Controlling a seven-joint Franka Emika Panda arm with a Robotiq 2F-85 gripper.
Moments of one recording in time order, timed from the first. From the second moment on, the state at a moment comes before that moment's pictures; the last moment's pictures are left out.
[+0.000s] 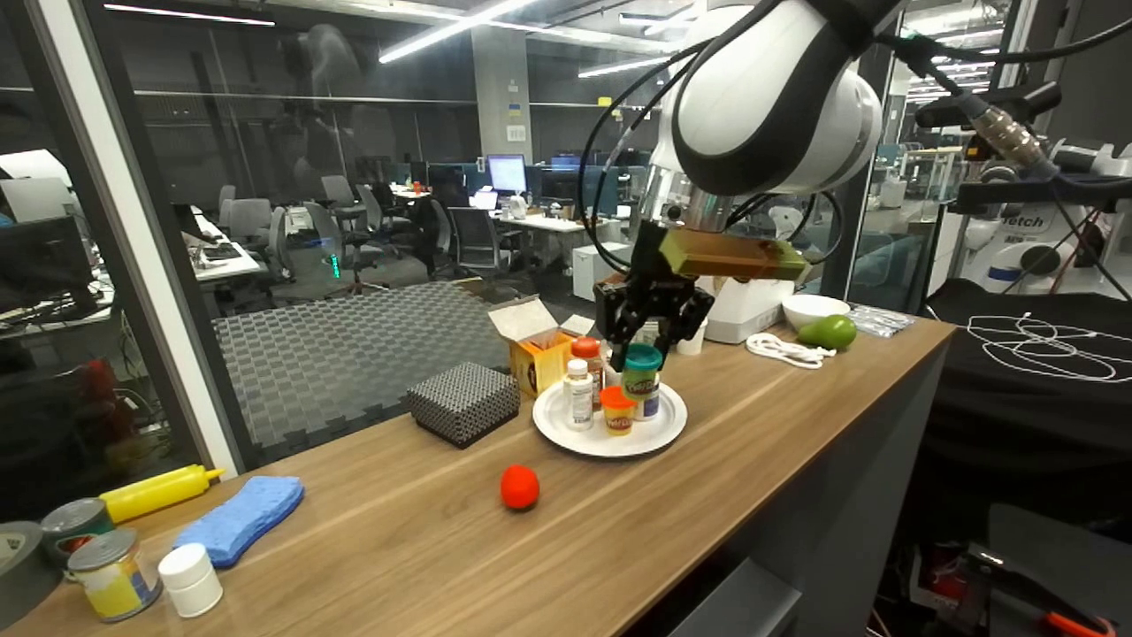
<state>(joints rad) 0.04 0.08 -0.03 -2.37 0.15 2.68 0.34</state>
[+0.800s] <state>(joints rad) -0.08 0.16 -0.03 -2.36 0.33 2.69 -0.05</state>
